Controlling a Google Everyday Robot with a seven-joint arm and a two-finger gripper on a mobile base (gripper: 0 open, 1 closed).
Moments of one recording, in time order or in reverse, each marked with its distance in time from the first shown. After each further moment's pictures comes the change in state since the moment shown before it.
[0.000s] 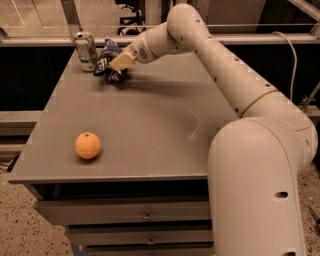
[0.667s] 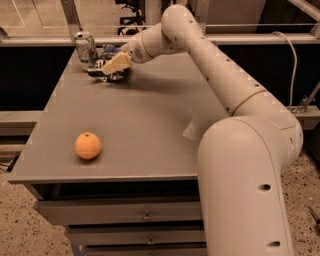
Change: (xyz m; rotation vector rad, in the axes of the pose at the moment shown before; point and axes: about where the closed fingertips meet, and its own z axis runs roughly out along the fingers) arm -0.005 -0.001 0.021 -0.018 -0.004 0.006
